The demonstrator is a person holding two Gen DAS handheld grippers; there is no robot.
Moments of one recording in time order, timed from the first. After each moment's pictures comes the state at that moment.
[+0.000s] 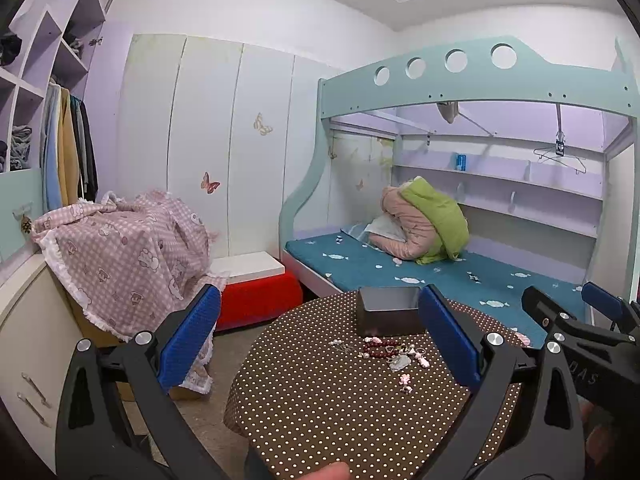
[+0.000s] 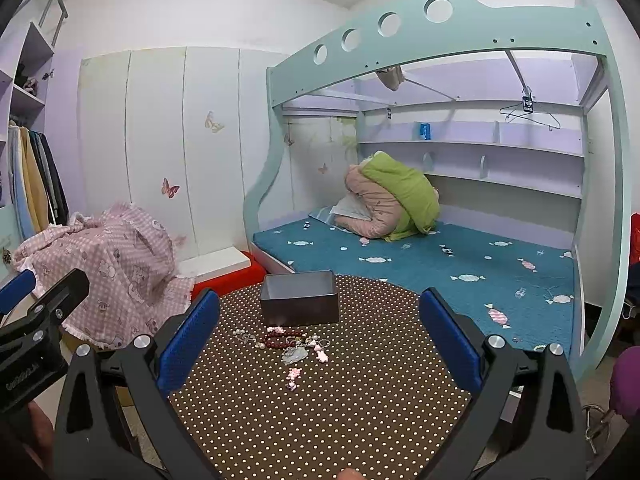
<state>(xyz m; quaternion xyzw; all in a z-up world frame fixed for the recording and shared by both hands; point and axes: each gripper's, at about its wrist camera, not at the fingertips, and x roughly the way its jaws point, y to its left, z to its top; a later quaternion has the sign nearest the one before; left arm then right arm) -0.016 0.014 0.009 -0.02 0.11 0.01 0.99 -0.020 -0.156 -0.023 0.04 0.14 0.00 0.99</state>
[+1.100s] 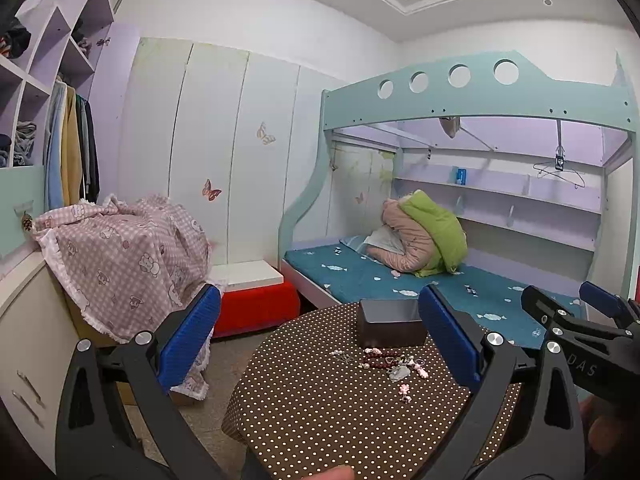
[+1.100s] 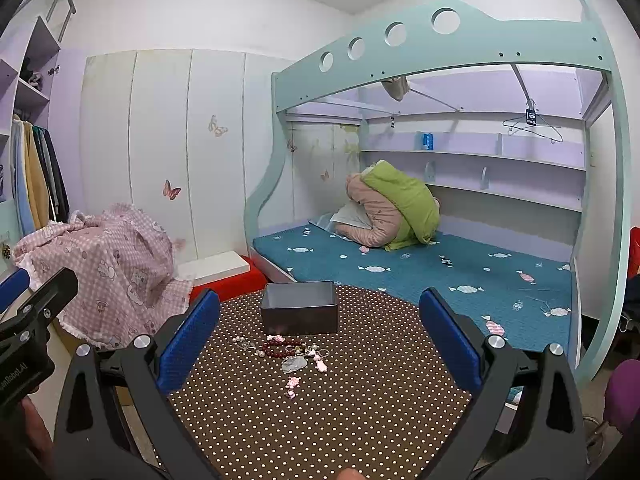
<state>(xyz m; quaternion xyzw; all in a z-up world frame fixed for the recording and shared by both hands) -0.023 0.025 0.013 -0.03 0.09 0.01 1.00 -0.017 -0.149 -0.014 0.02 0.13 0.00 0.99</state>
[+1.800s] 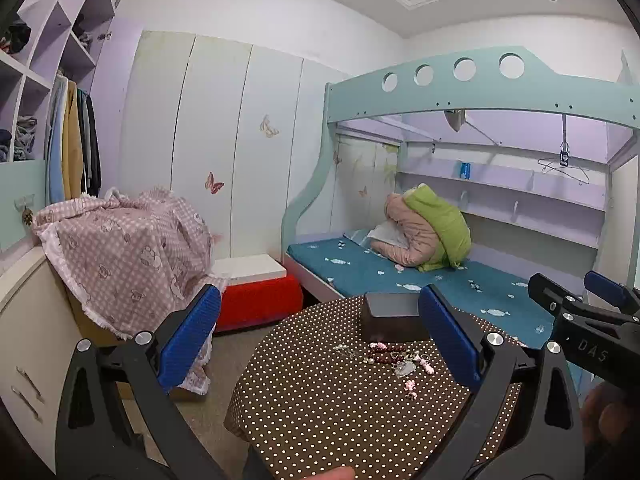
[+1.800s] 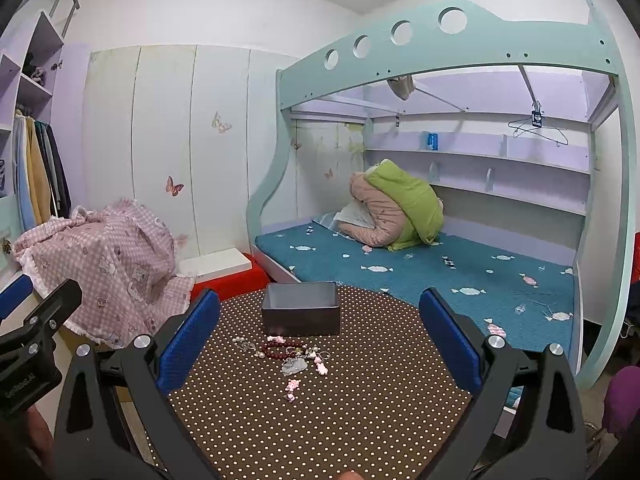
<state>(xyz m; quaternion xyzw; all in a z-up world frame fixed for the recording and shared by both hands) -0.013 0.029 0.001 -0.03 0.11 0.01 0.99 -0.004 -0.148 -0.018 0.01 0.14 0.00 0.99</state>
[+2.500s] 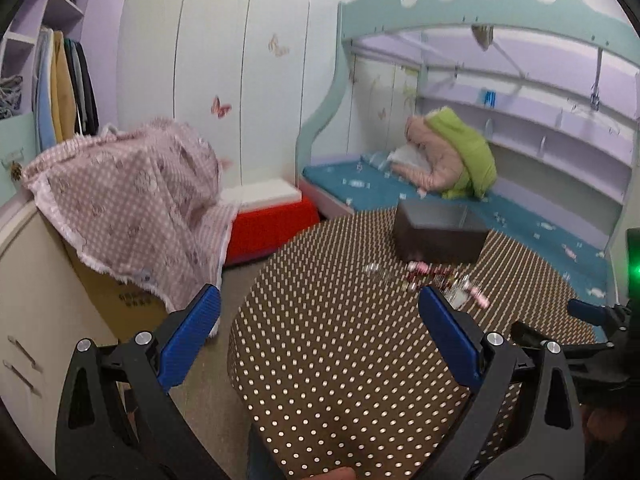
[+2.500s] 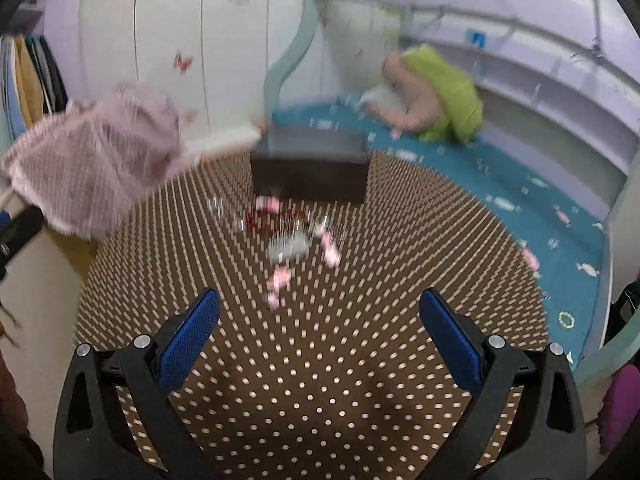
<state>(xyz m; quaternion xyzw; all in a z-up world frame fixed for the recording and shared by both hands) 0.079 0.041 -0.109 -0.02 0.25 0.04 0.97 0.106 -0.140 -0.170 -0.03 0.37 0.06 0.93</state>
